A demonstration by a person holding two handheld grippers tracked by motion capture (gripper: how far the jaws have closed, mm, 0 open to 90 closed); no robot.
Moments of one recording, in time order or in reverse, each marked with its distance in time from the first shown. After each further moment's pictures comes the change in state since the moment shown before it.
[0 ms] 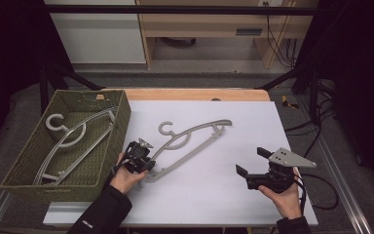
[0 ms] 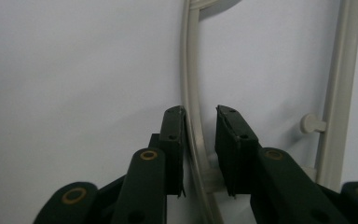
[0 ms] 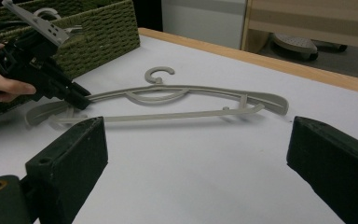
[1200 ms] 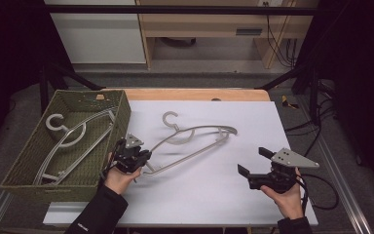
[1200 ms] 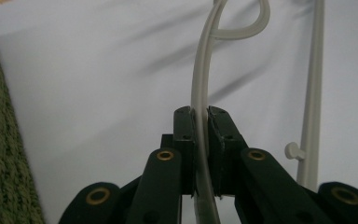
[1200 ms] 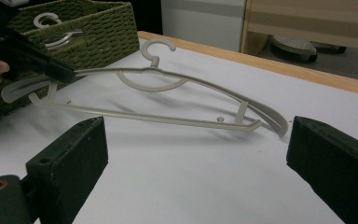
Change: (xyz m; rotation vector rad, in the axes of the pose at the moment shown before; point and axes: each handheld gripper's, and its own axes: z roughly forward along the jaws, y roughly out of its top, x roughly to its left) left arm -0.003 -0.001 -0.055 -0.264 -0.008 -0.022; right arm -0.003 0.000 -0.004 -0.013 -0.001 0.007
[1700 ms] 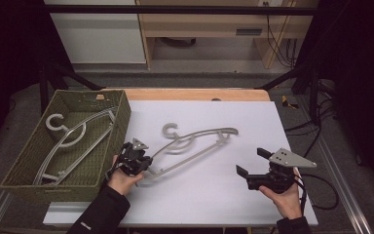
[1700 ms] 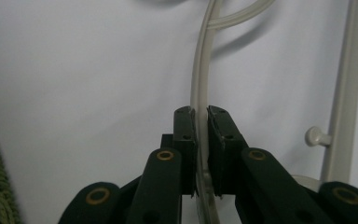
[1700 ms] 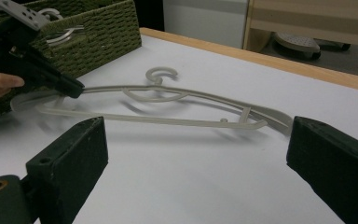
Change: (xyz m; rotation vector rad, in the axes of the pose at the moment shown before) left arm -0.002 -0.017 0.031 0.164 0.021 0.028; right arm 0.002 -0.002 0.003 0.014 0.008 0.001
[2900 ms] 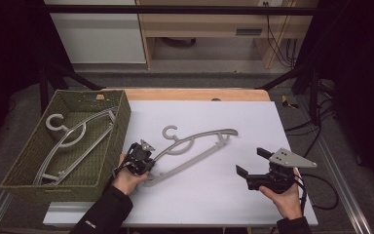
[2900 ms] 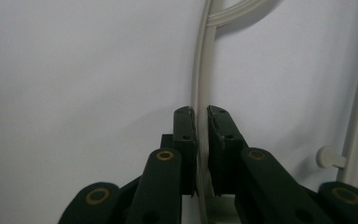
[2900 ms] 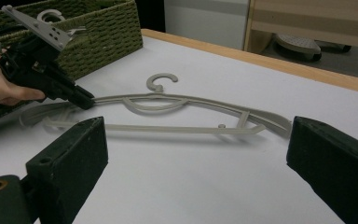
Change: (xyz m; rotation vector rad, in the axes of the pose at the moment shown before) left arm -0.002 0.003 0.020 0.064 -0.002 0.040; right arm 0.001 0.001 -0.001 -0.003 0.003 -0.006
